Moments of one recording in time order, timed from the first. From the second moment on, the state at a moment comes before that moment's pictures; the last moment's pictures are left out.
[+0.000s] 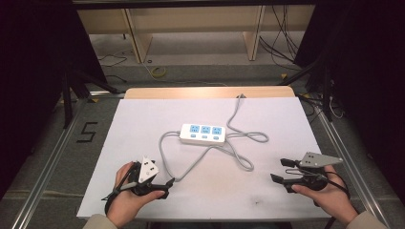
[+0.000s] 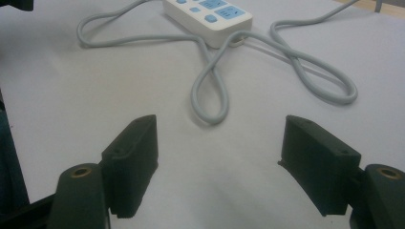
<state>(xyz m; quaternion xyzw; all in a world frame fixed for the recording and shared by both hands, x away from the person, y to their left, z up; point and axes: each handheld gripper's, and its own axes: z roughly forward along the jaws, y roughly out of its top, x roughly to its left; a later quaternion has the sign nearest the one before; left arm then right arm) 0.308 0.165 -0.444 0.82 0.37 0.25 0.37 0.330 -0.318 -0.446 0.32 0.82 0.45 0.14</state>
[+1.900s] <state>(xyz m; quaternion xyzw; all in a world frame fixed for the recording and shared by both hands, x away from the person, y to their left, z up) 0.351 0.133 -0.426 0.82 0.39 0.25 0.35 0.331 -0.313 -0.447 0.32 0.82 0.45 0.14</state>
